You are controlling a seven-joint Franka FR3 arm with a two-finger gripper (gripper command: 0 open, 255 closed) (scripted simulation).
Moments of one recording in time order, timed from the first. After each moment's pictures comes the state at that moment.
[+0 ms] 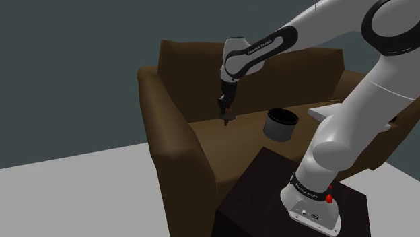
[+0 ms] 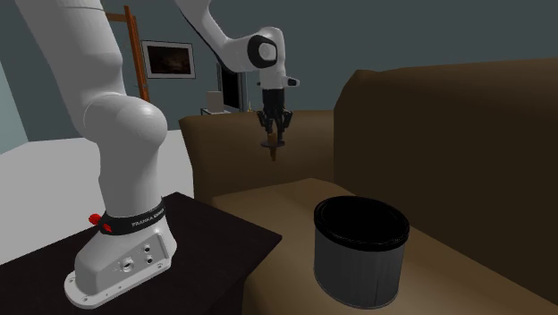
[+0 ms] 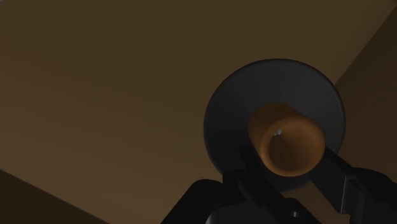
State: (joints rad) arm -0.02 -0.21 -0.15 -2.41 -0.08 2.22 -0.13
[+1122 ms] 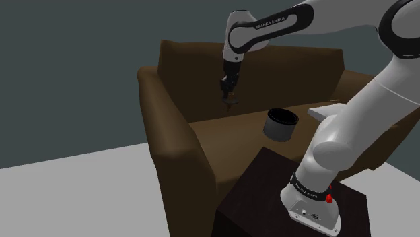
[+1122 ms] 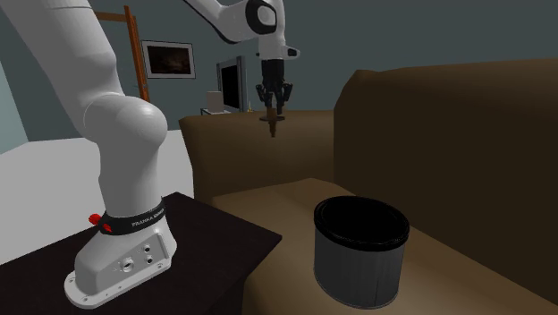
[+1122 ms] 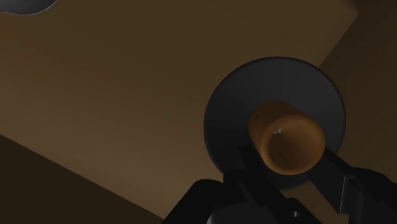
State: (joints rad) arm -0.02 -0.30 -0.14 -2.26 -0.08 1.98 -0.13
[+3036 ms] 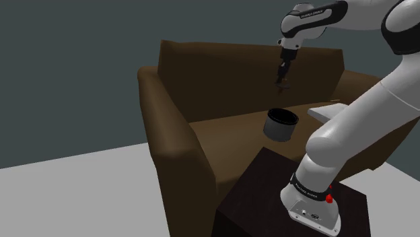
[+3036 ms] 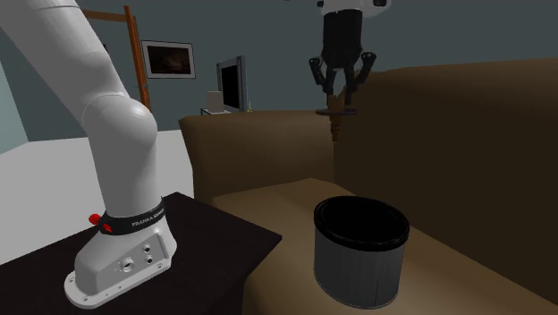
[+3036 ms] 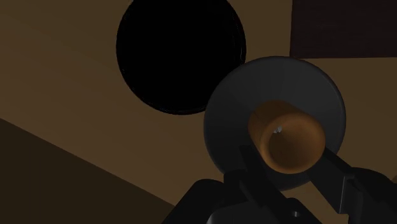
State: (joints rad) arm -0.24 -0.36 -0.56 -2.12 -0.22 1.83 -0.72
